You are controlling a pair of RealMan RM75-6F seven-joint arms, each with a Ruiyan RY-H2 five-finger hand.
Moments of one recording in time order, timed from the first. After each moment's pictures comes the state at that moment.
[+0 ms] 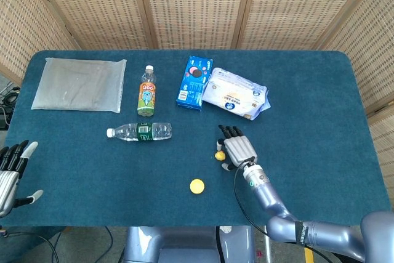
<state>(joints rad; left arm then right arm) -0.06 -1.05 0.00 -1.70 1.52 1.46 0.12 0.73 -1.66 0.23 -1.50 -0.88 0.94 -0.56</state>
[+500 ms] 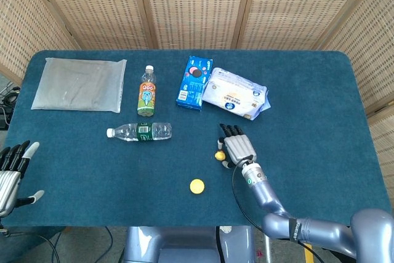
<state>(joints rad) -0.06 -1.05 0.00 -1.70 1.52 1.45 0.13 0.77 -1.70 0.21 -1.43 -0.84 0.95 -0.56</state>
